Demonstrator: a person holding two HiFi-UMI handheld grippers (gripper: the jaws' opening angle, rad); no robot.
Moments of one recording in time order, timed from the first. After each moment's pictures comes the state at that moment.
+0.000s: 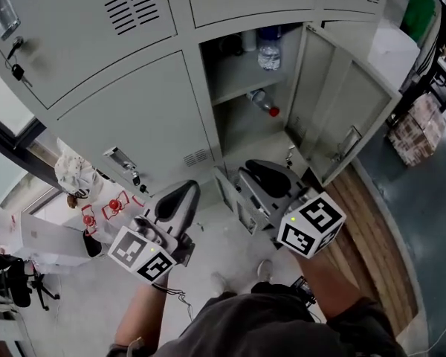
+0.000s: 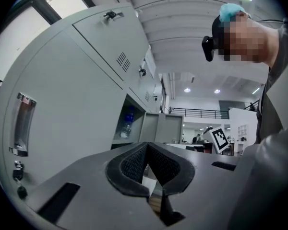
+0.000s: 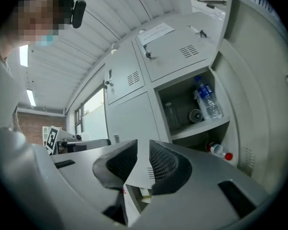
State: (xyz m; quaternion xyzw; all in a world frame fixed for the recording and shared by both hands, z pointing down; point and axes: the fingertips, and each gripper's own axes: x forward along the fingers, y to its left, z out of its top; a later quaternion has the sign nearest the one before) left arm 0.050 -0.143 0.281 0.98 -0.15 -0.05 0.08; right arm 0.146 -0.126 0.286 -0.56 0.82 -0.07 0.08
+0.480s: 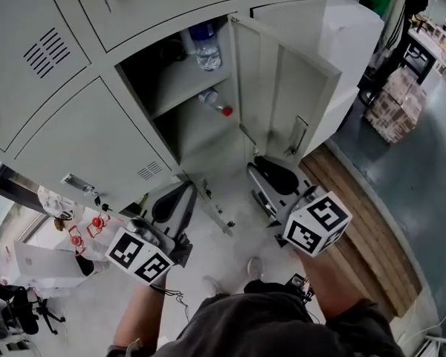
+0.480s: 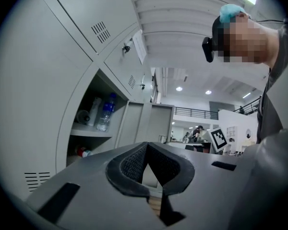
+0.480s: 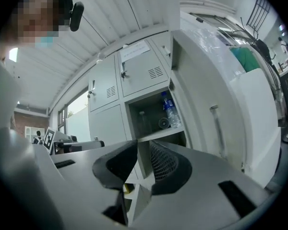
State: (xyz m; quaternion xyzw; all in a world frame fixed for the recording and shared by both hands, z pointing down) left arm 0.159 -0.103 0.294 0.99 -0.08 -0.03 0.09; right arm 0.274 -0.064 0.299 -0.64 0.76 -0.07 0.09
